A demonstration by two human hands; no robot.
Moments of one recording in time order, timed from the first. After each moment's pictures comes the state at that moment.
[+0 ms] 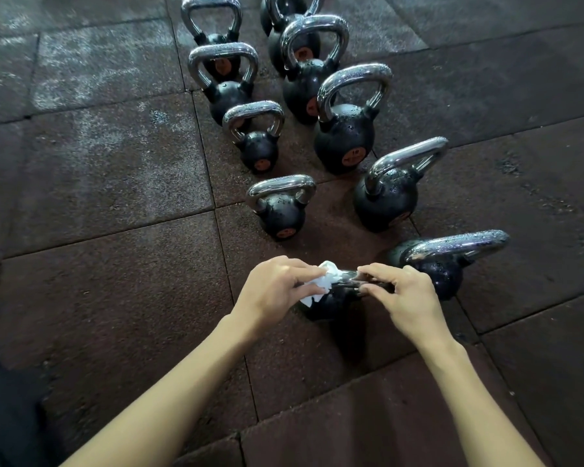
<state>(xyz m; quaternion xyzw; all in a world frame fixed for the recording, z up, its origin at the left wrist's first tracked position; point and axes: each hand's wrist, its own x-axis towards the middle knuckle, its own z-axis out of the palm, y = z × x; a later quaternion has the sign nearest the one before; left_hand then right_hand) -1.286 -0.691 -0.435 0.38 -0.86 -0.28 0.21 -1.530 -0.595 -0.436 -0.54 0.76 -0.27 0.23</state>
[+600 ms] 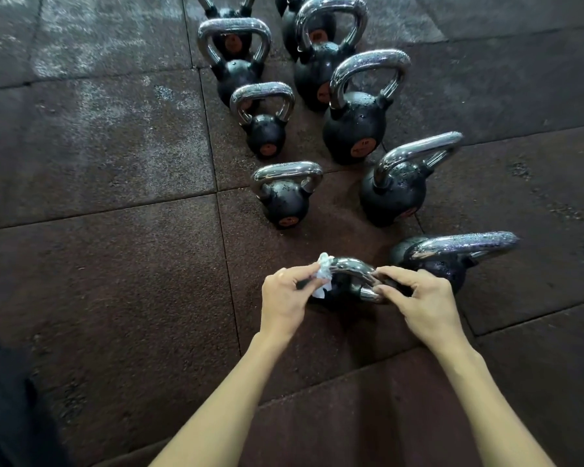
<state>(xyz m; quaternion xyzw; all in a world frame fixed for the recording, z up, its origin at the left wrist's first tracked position) -1.322 -0.650 -0.495 0.55 -0.62 -0.42 0.37 -1.546 -0.582 -0.435 -0.53 0.76 -0.29 0.23</state>
